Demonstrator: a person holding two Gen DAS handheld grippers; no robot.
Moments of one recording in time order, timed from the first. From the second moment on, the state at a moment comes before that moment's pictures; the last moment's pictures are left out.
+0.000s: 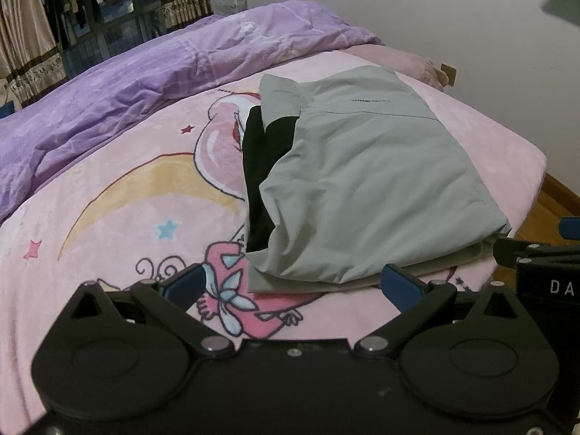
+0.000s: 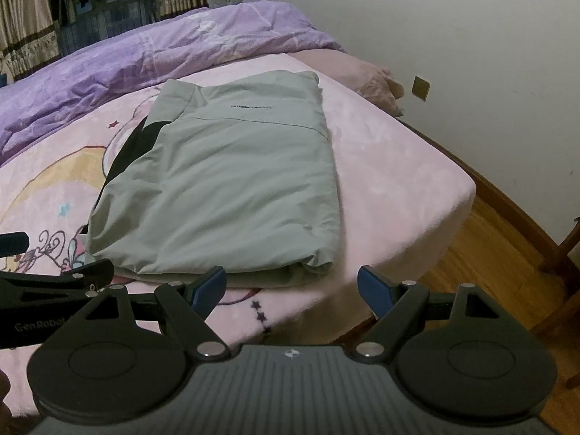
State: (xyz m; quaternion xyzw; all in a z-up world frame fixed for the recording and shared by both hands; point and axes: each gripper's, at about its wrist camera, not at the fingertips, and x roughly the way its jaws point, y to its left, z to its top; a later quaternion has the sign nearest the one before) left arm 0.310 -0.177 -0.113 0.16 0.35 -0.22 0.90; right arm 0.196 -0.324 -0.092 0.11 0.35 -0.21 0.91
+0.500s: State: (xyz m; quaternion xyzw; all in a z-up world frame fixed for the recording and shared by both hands) left arm 0.308 -0.173 -0.111 0.16 0.35 -0.23 0.90; right arm 0.193 -0.321 -0.090 0.11 0.35 -0.21 0.91
